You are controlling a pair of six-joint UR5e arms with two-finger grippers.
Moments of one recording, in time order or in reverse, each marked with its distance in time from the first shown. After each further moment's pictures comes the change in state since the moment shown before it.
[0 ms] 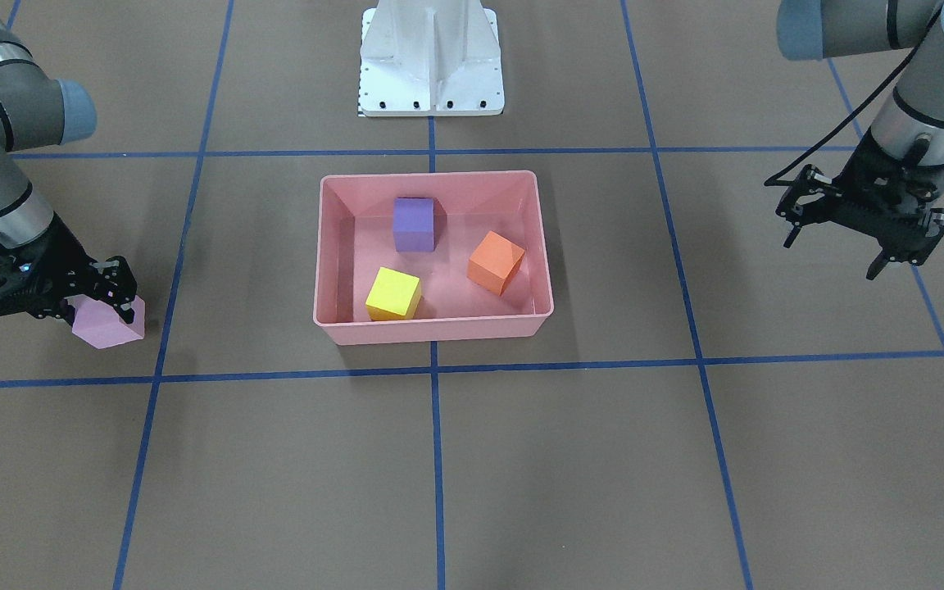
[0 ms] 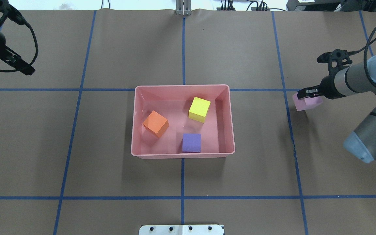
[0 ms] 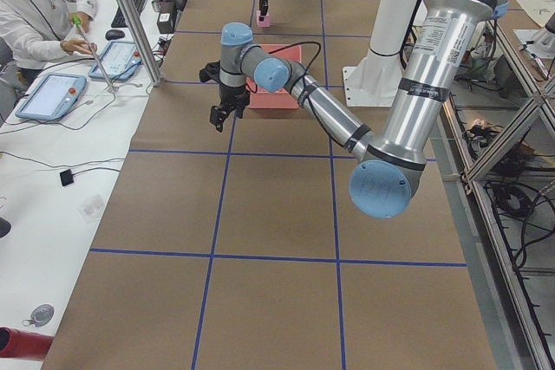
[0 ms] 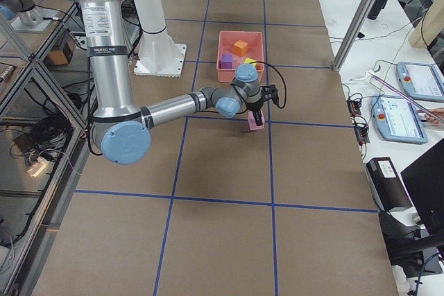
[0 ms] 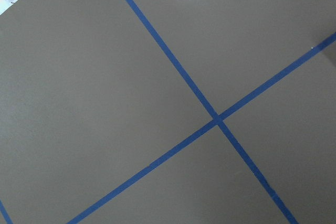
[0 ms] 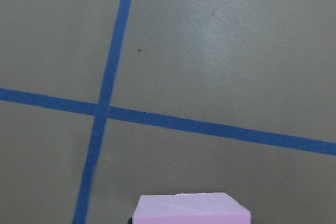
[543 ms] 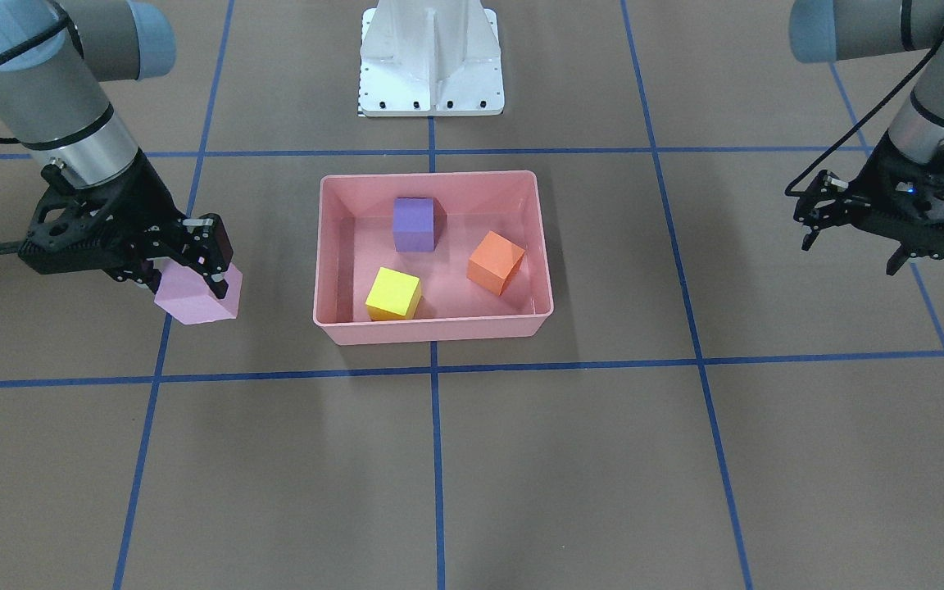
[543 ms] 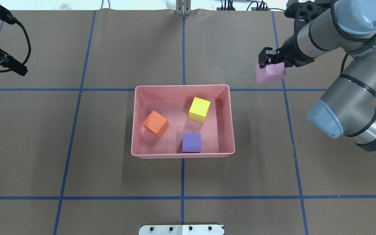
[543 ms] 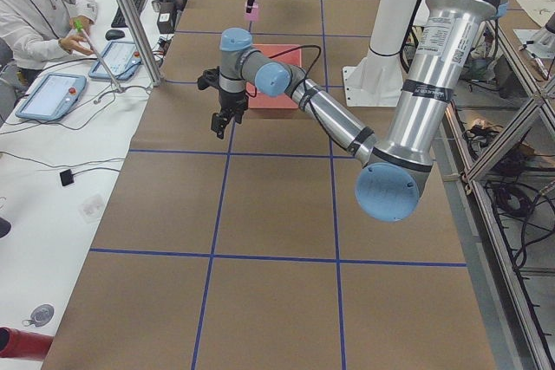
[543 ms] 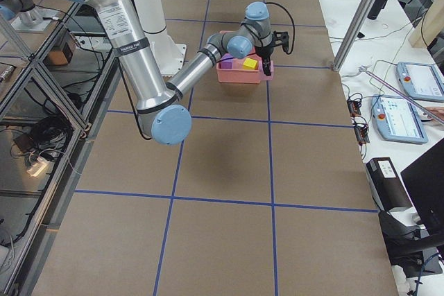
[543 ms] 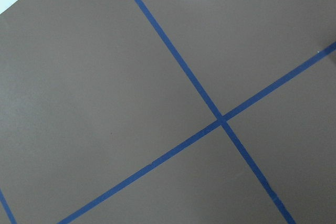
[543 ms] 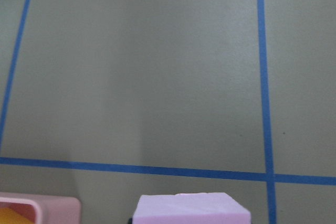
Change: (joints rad) left arm -0.036 0.054 0.006 -0.001 0.004 -0.086; right arm -0.001 0.341 0.179 -0.484 0.016 0.212
